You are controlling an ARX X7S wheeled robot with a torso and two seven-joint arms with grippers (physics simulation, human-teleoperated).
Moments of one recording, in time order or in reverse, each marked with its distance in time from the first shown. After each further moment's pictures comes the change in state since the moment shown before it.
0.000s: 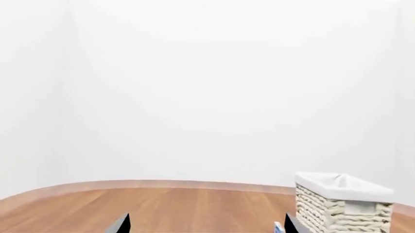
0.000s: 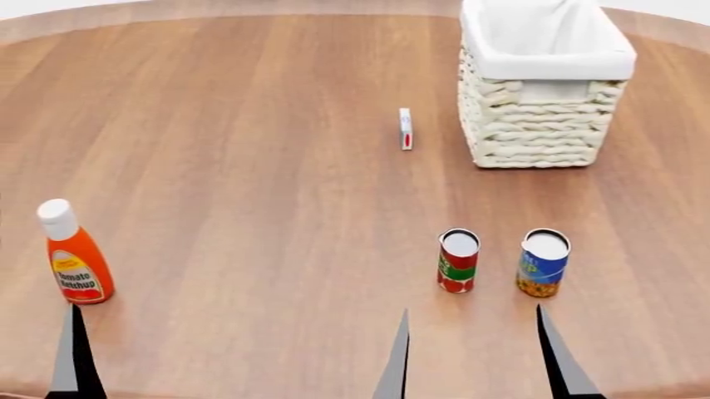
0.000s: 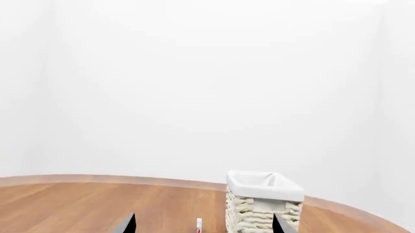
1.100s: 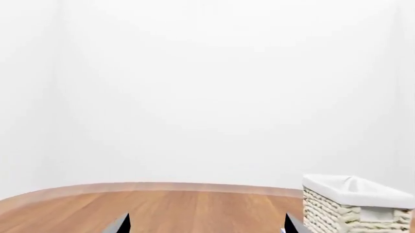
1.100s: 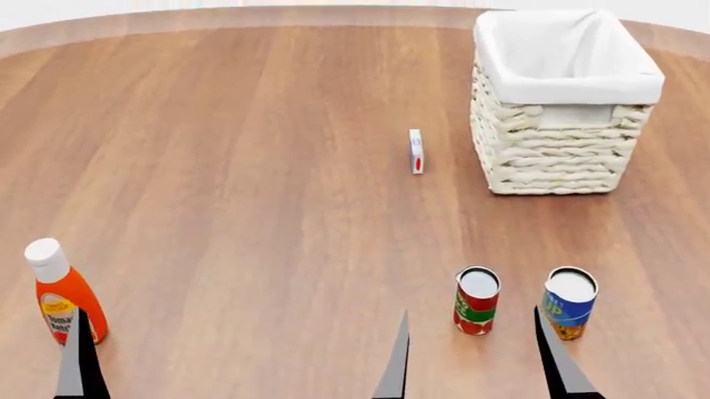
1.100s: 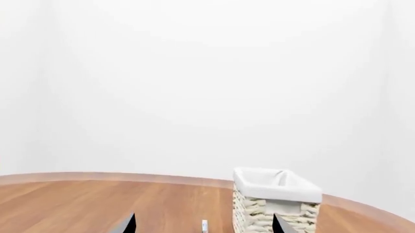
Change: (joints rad) left arm 0.002 -0.041 0.037 -0.004 -0.017 0.015 -0.039; right arm 0.015 0.034 -0.020 0.010 0.041 0.020 0.039
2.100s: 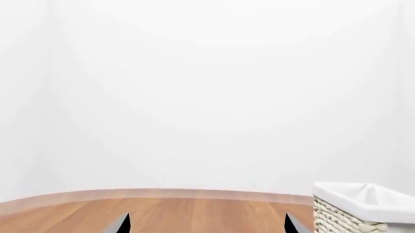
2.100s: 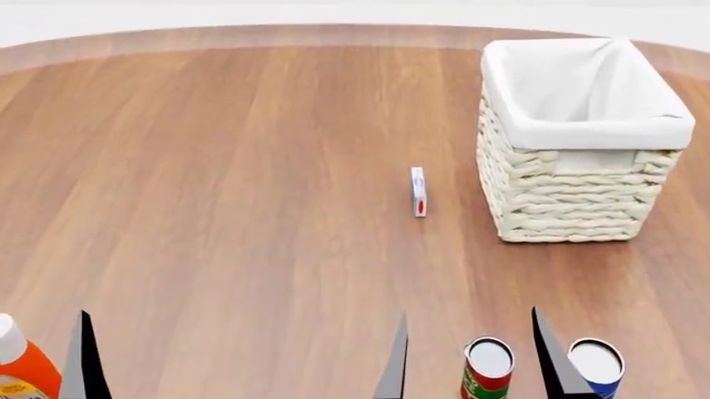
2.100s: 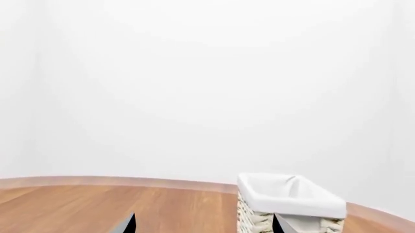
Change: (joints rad) left arm 0.003 -0.029 0.027 0.004 -0.010 0.014 -0.029; right arm 0.009 0.041 -0.030 0.010 0.031 -0.009 0.047
